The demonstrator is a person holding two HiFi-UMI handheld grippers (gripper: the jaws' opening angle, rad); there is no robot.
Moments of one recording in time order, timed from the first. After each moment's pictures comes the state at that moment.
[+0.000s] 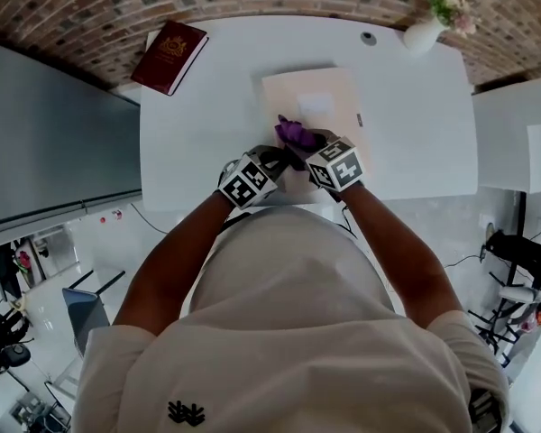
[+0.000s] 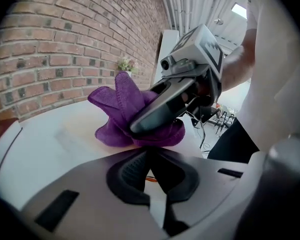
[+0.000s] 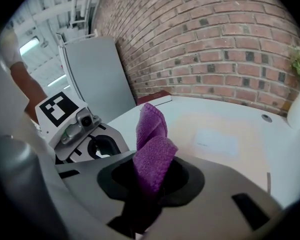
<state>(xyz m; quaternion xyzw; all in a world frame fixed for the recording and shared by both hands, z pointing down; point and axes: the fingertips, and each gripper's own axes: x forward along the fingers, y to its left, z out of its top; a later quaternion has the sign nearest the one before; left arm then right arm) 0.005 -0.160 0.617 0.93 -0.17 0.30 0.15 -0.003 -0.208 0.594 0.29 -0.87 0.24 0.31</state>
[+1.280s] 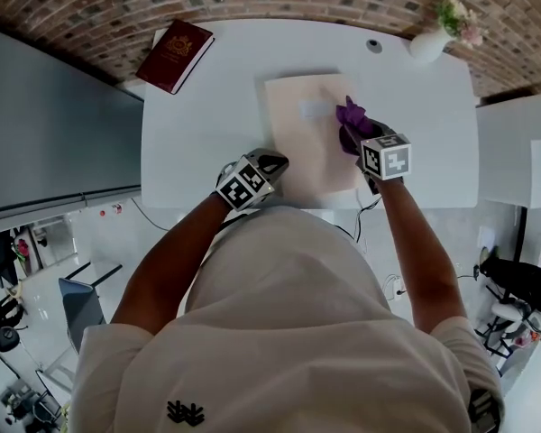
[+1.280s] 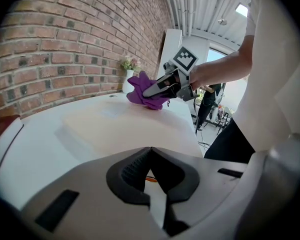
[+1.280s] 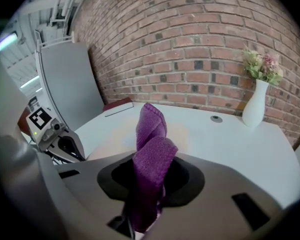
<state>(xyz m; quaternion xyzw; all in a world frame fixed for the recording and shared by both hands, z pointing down) 0.007 -0.162 0.616 0.92 -0.18 0.31 0.16 0.149 -0.272 0.577 0.43 -0.81 0.24 0.31</state>
